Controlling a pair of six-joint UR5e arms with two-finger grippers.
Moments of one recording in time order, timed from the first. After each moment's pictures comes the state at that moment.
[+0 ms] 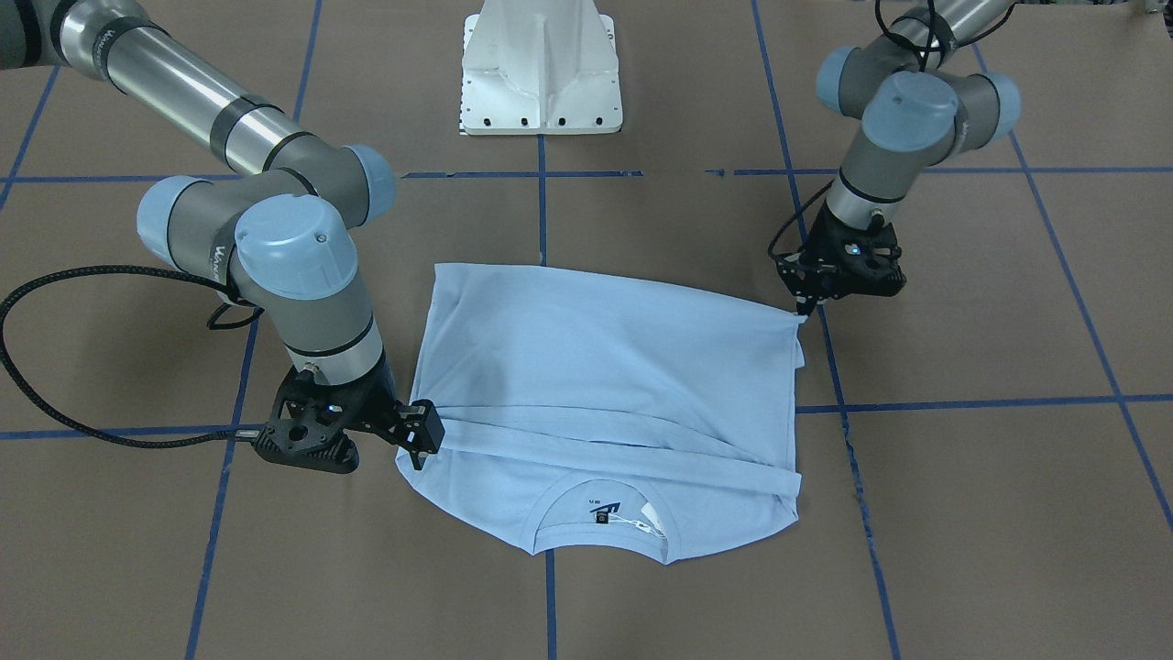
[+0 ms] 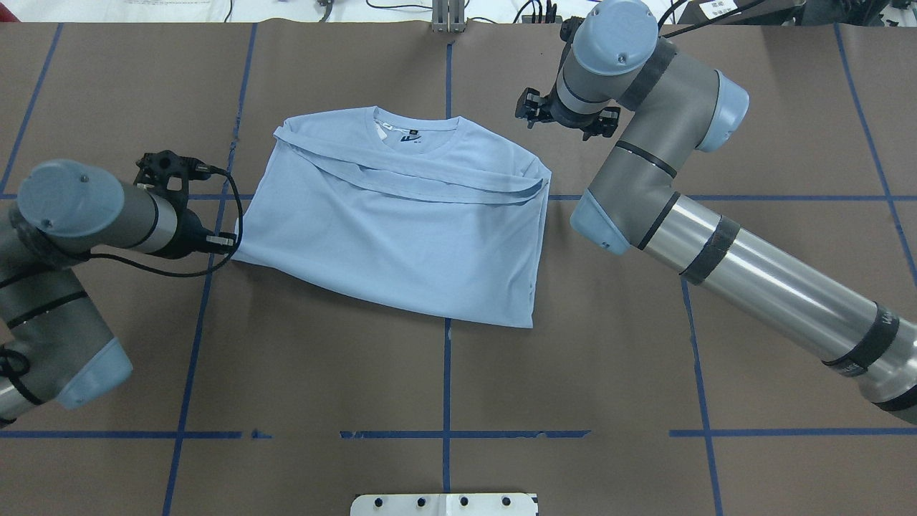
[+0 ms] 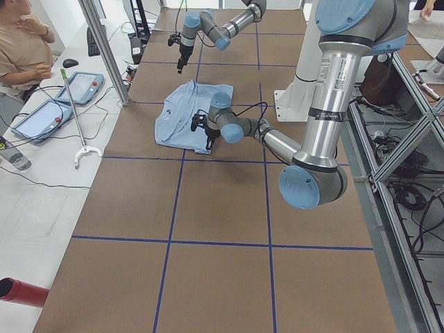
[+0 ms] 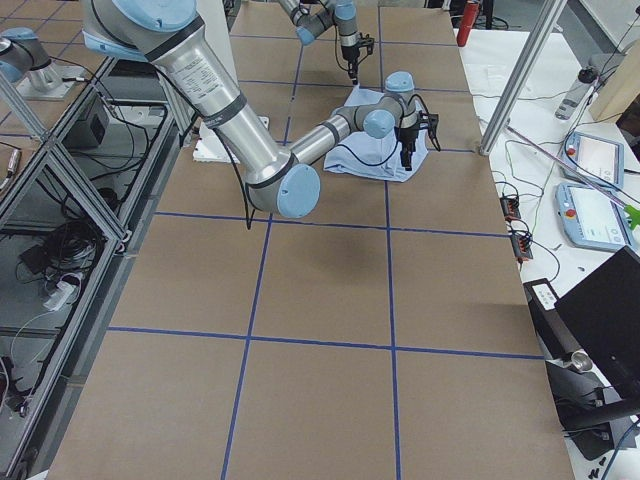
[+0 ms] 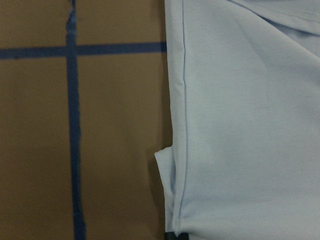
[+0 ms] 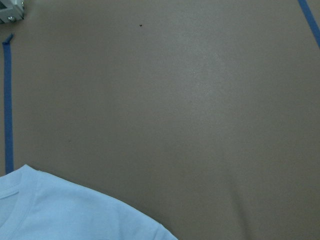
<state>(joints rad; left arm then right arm) -0.73 -1.79 -1.72 -2.00 -1.86 -0.93 0.80 -0.81 1.34 -1.32 1.83 1.24</state>
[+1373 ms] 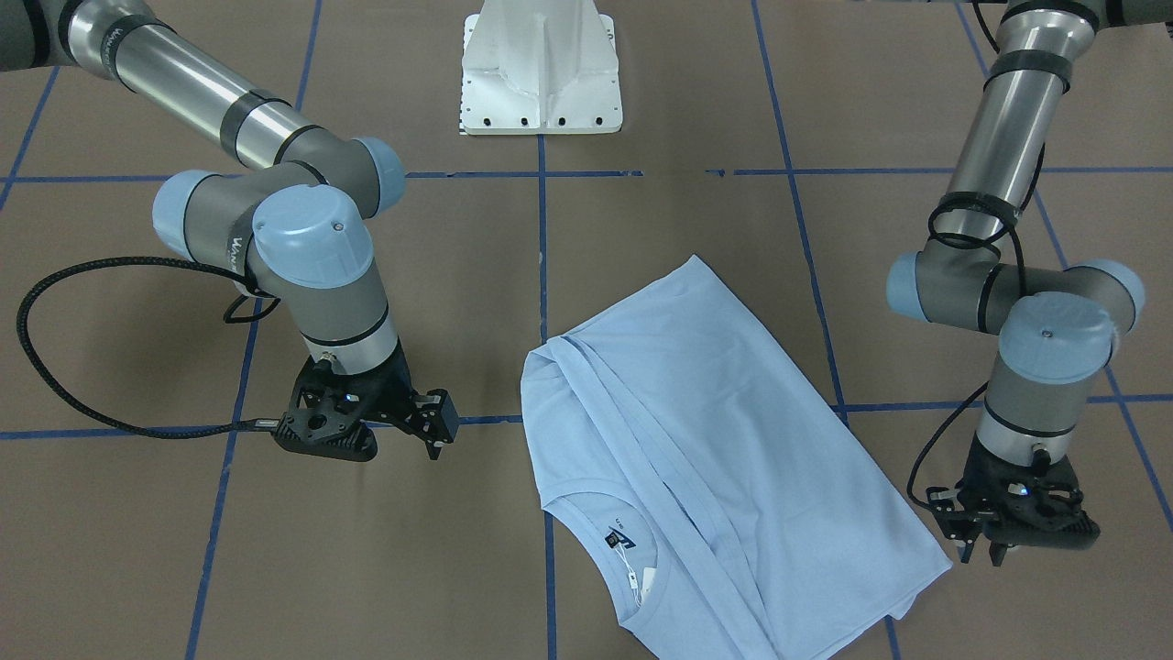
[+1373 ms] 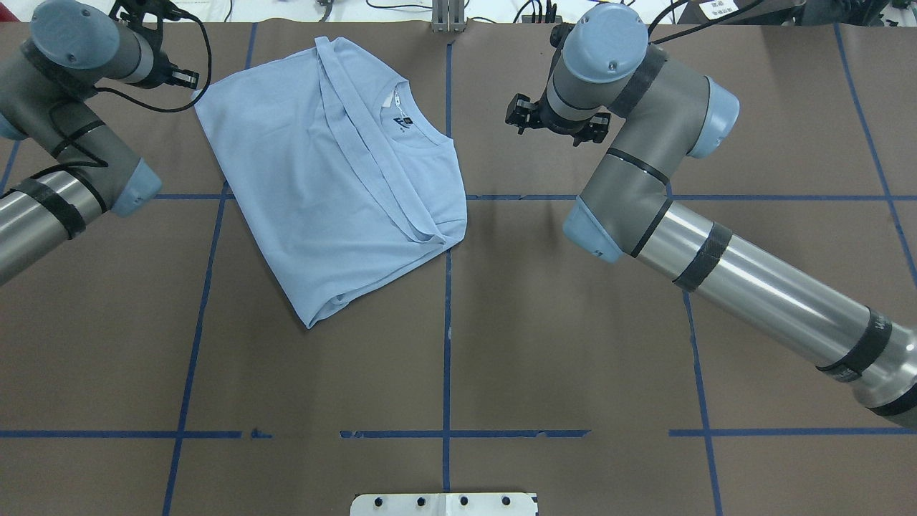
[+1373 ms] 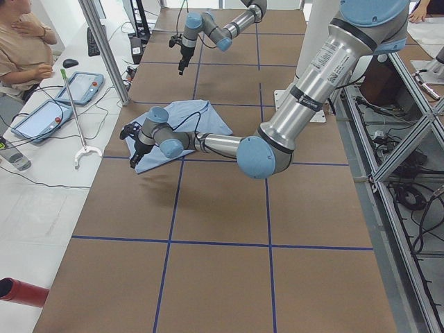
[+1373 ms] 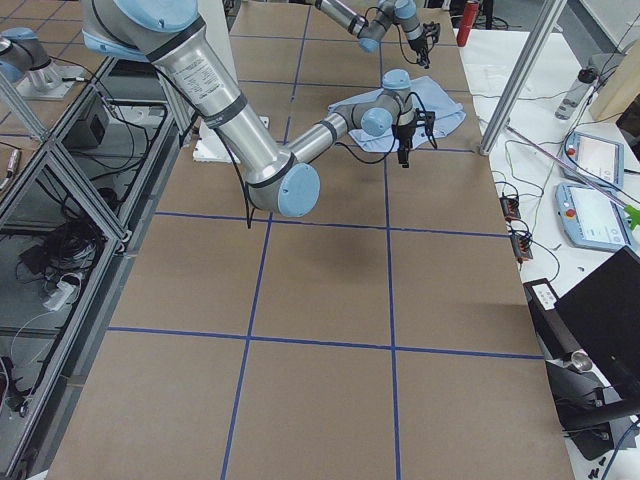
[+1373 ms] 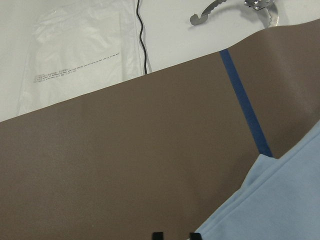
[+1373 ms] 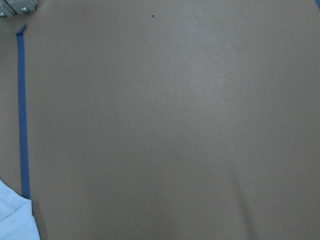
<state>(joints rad) -1.02 -2.17 -1.03 -2.32 -1.74 -0.58 0.77 -0.81 1.35 -1.32 1.83 1.25</state>
